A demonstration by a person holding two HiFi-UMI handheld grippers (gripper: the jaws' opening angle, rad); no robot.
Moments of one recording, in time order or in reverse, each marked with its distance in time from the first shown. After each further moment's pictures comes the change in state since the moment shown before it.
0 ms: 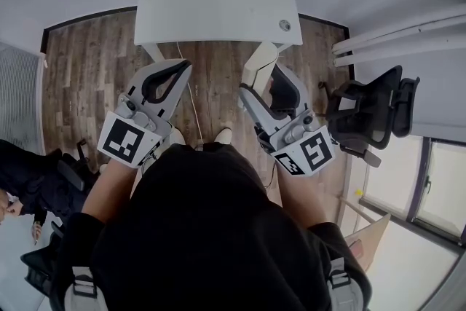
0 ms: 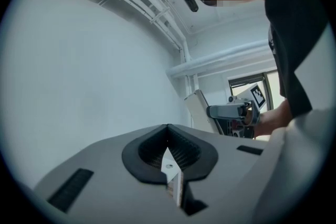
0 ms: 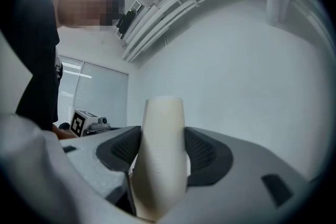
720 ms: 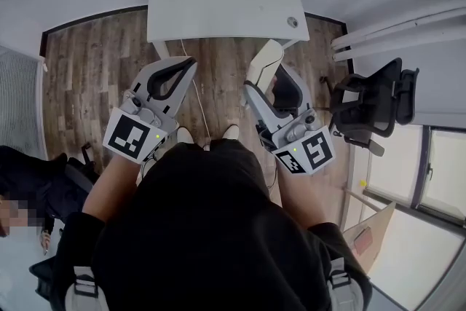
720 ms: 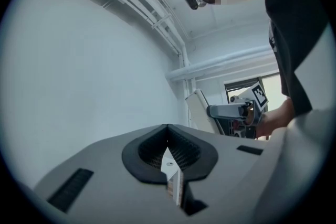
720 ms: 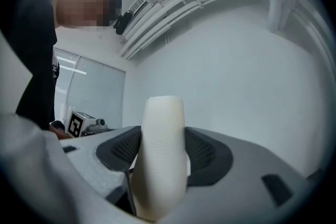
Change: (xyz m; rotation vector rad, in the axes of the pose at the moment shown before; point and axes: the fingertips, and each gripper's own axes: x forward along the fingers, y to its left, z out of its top) left arm -0.064 0.039 -0.005 -0.017 -0.028 -0.039; right arm 0.038 0.065 -0.008 -0.015 0.000 -0.077
